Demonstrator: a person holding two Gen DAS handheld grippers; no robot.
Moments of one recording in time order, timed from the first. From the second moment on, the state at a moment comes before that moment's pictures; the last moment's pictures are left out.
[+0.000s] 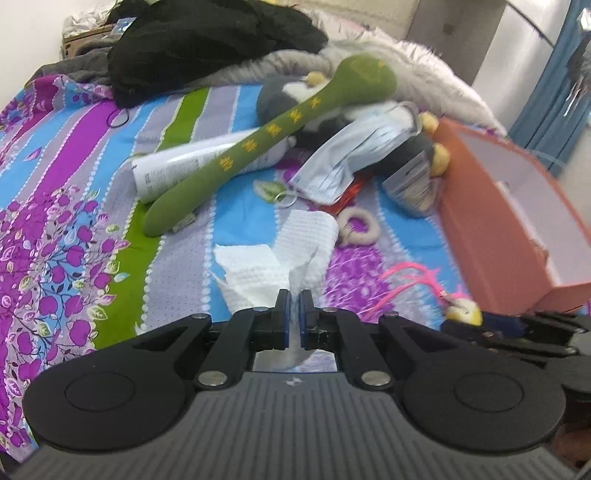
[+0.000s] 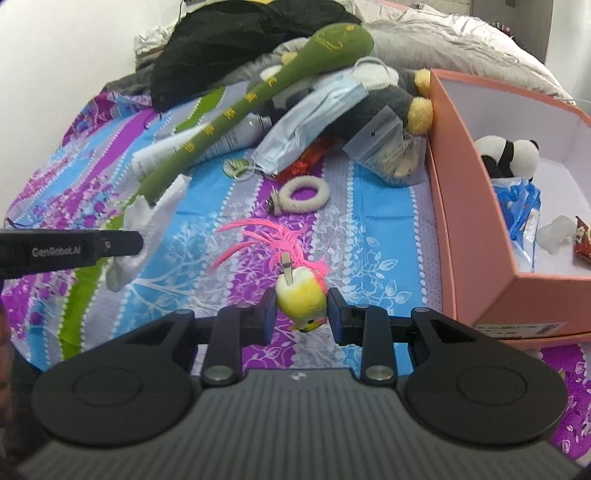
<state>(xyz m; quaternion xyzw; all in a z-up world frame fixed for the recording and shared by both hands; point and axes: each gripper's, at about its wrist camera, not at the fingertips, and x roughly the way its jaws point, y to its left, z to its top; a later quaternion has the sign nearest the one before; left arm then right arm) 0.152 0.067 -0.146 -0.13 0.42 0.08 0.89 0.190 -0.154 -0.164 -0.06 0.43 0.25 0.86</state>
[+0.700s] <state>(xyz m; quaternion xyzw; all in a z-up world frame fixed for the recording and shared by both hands) 0.174 0.034 -0.007 -0.16 0.31 -0.03 0.94 0.195 -0.185 -0.040 -0.01 0.31 0.25 0.92</state>
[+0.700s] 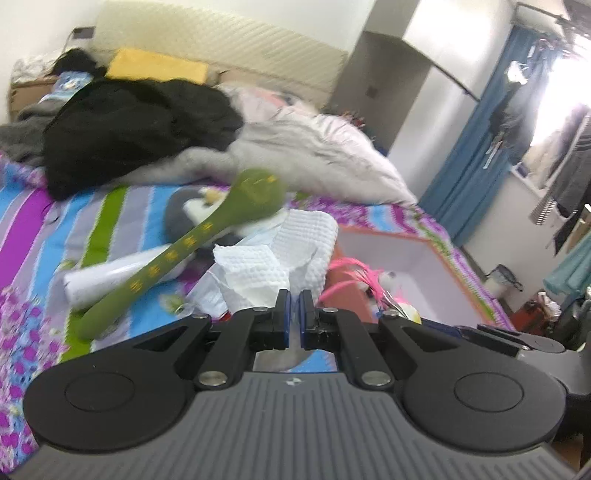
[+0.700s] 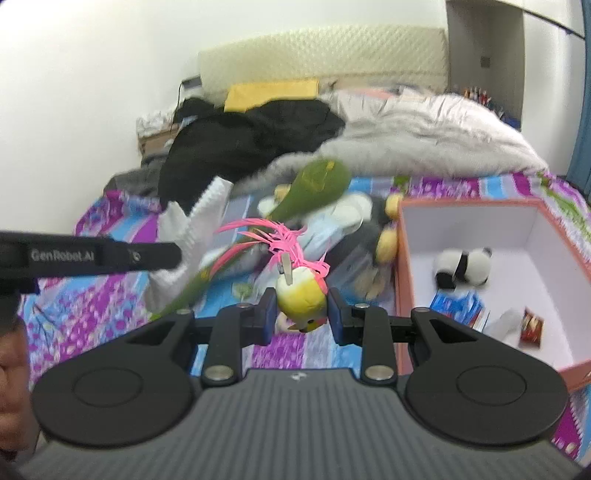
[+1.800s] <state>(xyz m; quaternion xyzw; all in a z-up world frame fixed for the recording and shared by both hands) 0.386 -0.172 -0.096 -0.08 0.44 -0.17 0.88 0.315 -0.348 -0.110 0.05 0.39 0.08 0.92</state>
